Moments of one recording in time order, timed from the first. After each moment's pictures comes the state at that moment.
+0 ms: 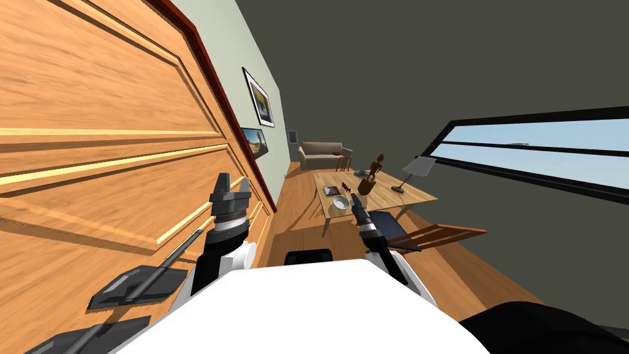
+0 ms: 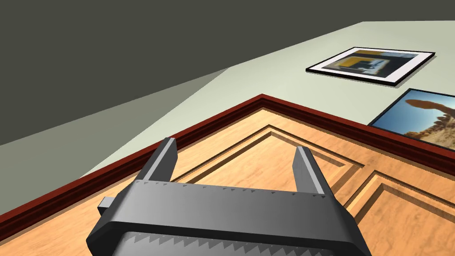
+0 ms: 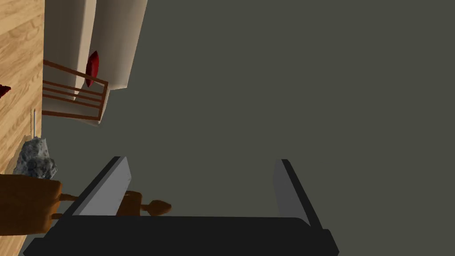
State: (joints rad) left arm 0.53 -0.04 -0.03 -2.39 -0.10 -0.50 -0.03; right arm 0.63 -0.26 0.02 -2.18 0.13 -0.31 -0.02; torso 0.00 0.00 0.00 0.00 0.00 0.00
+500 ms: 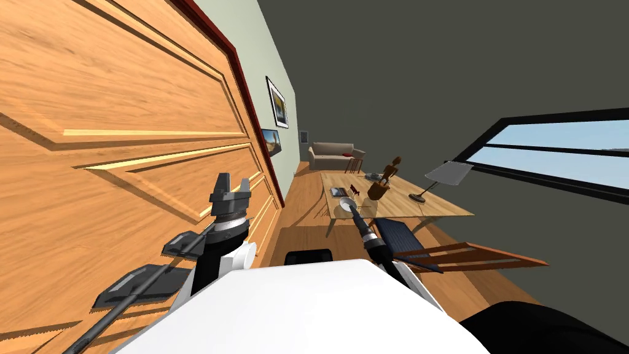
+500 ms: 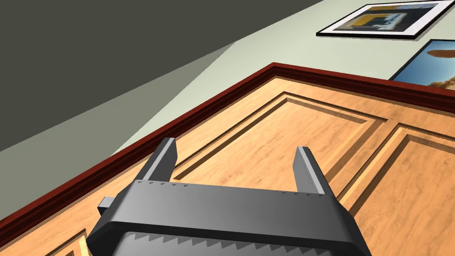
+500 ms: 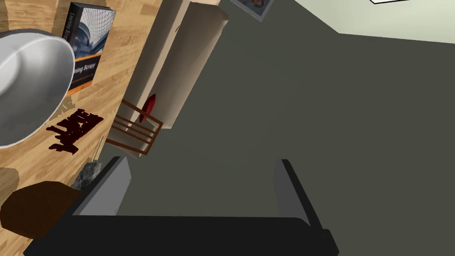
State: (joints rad) left arm 0.53 -0.04 -0.03 -2.39 -0.10 -0.50 -0.03; right arm 0.72 -0.35 0.02 -2.08 0.22 -0.21 -0.05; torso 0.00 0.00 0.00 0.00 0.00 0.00
